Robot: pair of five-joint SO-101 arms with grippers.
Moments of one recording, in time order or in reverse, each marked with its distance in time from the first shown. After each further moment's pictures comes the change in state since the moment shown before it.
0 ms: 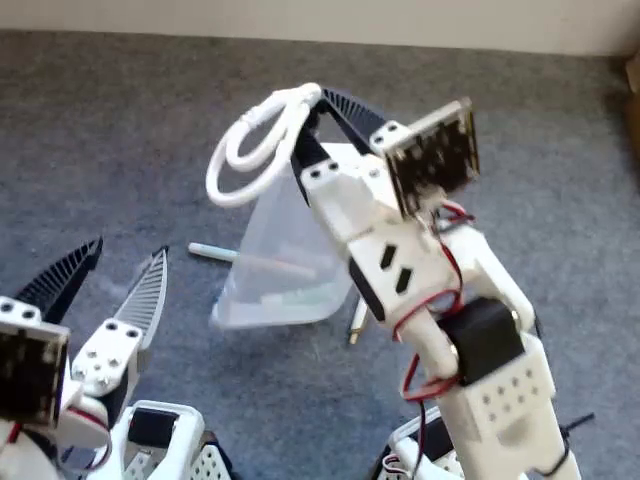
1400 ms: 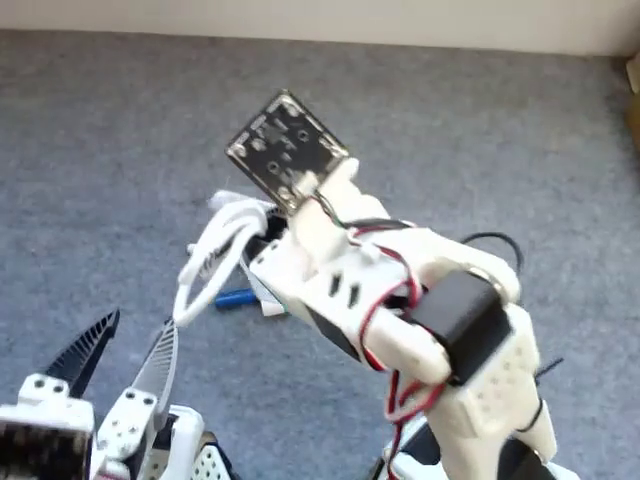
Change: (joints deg) left arm -0.4 -26.4 27.3 0.0 3.1; right arm -14.8 15.7 -33.5 55.4 2.0
